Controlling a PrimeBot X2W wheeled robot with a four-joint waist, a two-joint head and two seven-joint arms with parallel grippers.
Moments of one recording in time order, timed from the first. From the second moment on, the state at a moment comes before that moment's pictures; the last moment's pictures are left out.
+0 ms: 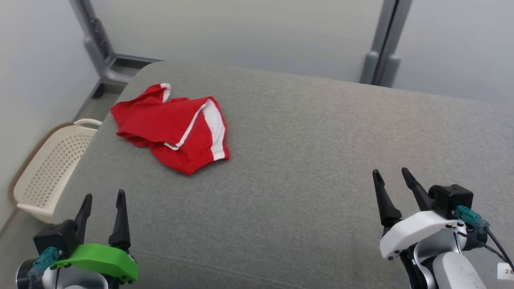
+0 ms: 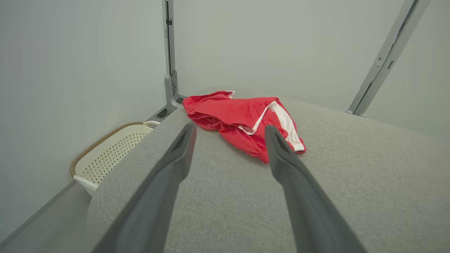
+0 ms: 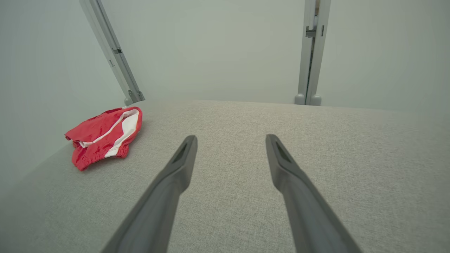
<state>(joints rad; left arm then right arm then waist) -0.09 0.48 -0.43 0.14 -0.74 0.26 -0.23 -0.08 -0.05 0.03 0.13 0.22 0.13 -0.03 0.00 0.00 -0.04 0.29</state>
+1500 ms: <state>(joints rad) -0.77 0.57 -0.45 0.48 -0.89 -0.02 0.28 -0.22 -0.05 0.06 0.11 0.21 0.13 -0.05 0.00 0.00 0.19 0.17</state>
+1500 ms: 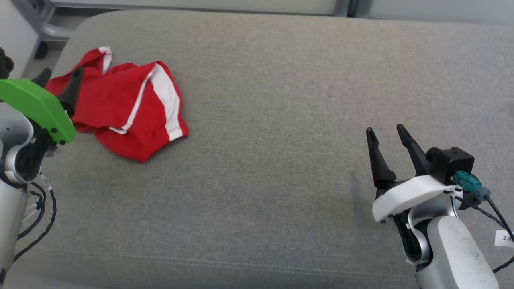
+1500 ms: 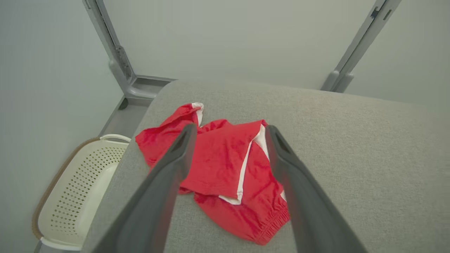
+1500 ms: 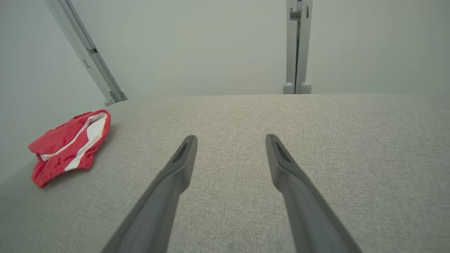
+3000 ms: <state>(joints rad) -0.81 0.61 -0.52 0.57 -0.84 -0.05 0.34 -0.34 -0.05 0.09 0.18 0.21 0.13 -0.13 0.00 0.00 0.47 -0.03</state>
